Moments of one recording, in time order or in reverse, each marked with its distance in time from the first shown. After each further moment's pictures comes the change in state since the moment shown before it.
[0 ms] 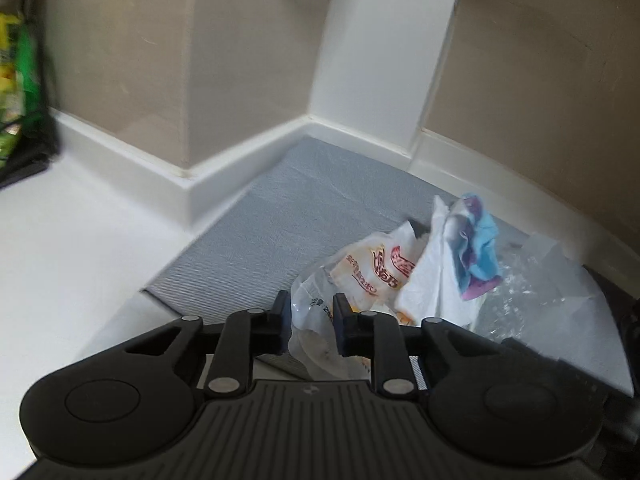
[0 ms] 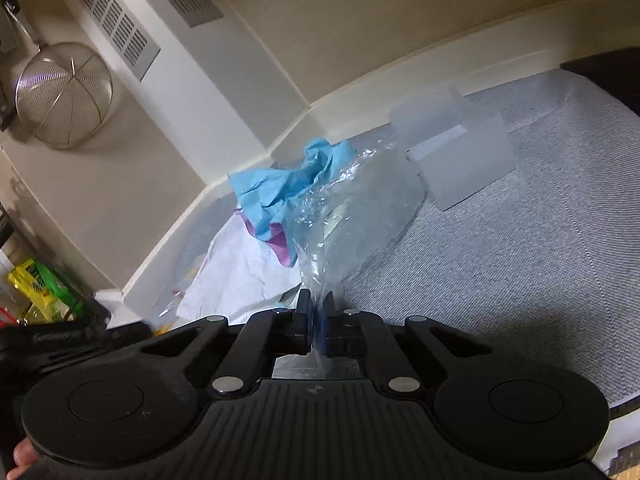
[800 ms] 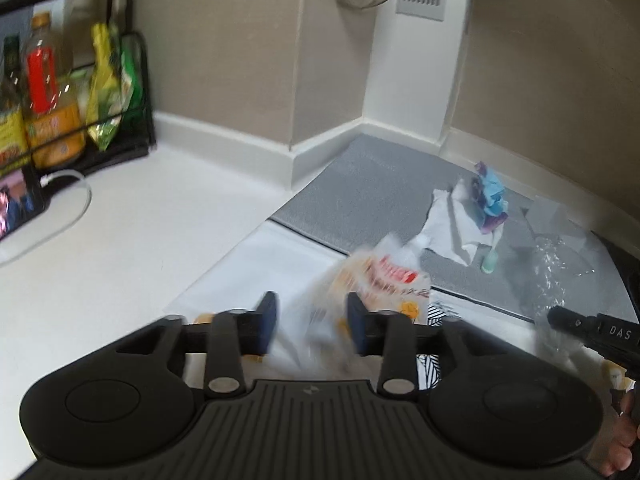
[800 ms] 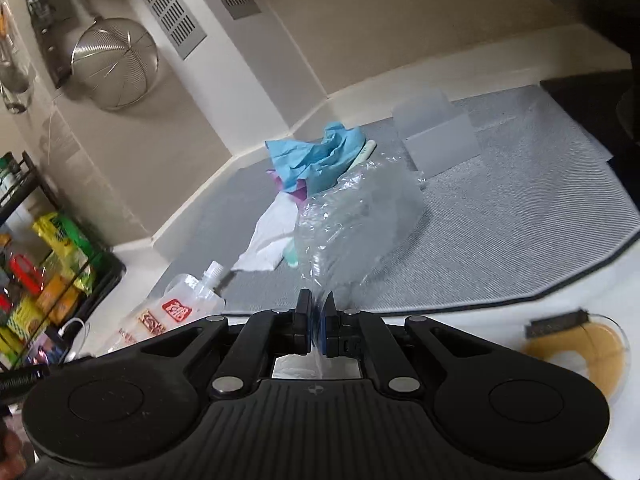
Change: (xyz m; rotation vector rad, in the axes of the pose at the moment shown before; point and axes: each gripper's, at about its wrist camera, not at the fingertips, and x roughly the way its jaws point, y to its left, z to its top) left arm -0.111 0.035 -0.068 0.019 -0.058 0.106; right arm -0.081 0.011 -0.035 -0.102 0.043 -0.010
